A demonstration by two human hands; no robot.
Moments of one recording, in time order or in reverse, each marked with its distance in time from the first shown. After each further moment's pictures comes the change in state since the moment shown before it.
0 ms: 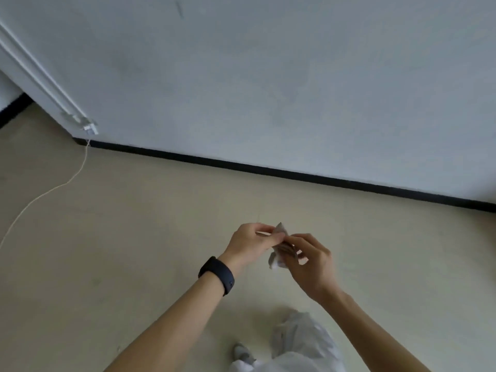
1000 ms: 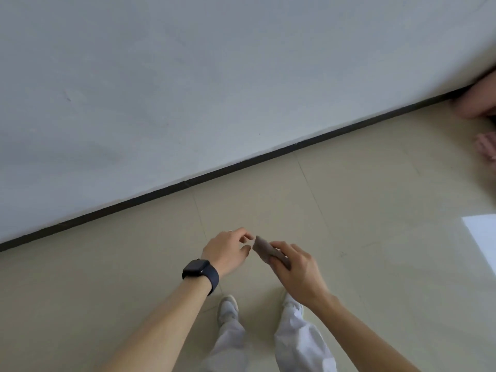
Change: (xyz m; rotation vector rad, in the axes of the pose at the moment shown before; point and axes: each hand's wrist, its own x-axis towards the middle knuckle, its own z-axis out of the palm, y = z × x) left_hand 0.564 -0.069 0.071 0.898 -0.489 0.147; right_hand 0.255 0.377 0.112 -0.065 -0.005 0.779
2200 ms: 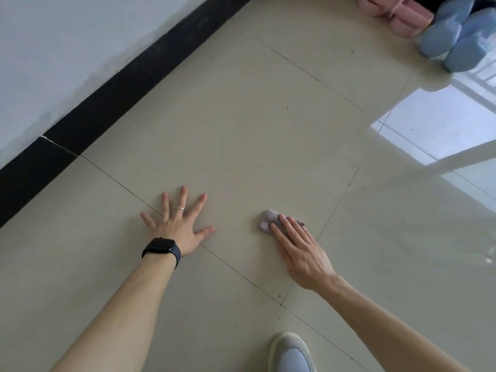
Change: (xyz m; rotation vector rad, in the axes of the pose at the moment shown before) left_hand 0.584 0.091 0.411 0.862 -0.151 0.252; right_hand 0.235 0.664 0.012 -0.398 0.232 0.198
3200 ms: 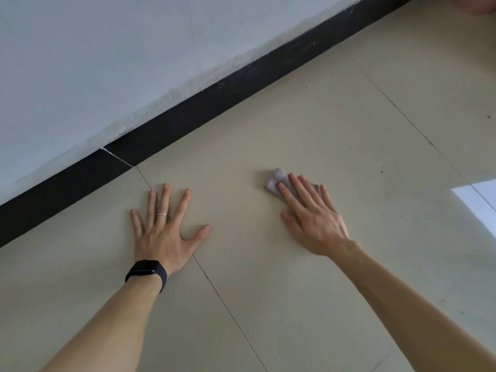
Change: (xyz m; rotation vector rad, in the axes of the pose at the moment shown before) left_hand 0.066 -0.101 -0.007 -0.270 0.451 -0.313; right_hand 0.275 -0.037 -0.070 -0.179 0.009 -0.254
